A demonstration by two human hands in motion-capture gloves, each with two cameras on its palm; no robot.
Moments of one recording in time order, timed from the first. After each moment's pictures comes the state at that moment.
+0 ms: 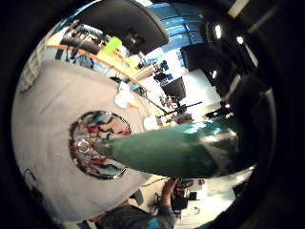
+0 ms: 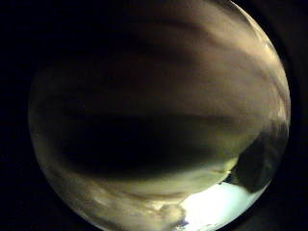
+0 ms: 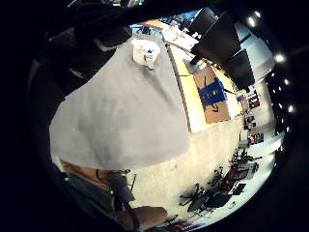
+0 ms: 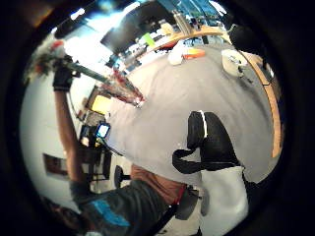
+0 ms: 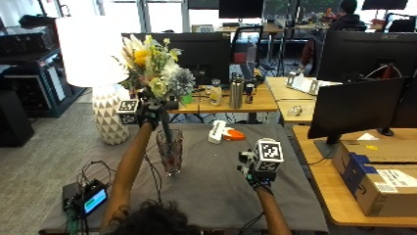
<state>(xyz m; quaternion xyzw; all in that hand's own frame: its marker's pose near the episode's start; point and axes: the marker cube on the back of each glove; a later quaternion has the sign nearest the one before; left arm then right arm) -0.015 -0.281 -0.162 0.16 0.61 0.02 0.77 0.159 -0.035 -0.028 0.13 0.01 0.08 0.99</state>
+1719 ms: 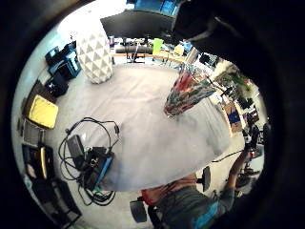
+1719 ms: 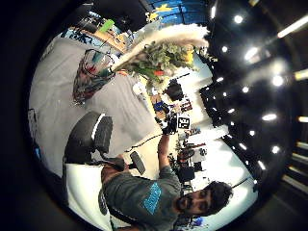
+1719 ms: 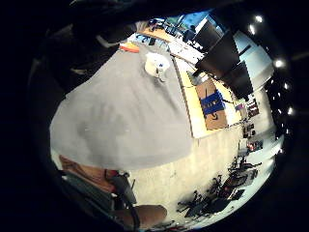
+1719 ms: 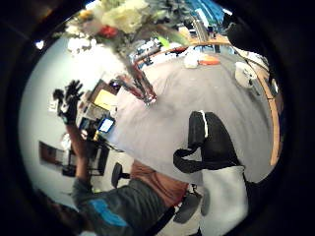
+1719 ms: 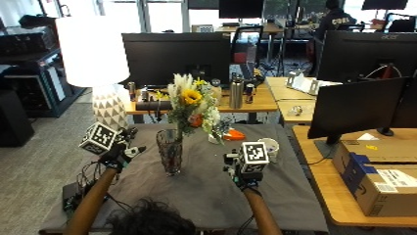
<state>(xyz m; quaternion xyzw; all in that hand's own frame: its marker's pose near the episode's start) -0.075 -0.087 -0.110 0.13 0.31 0.08 0.94 0.104 -0.032 -0.045 0.17 0.02 0.04 0.98</state>
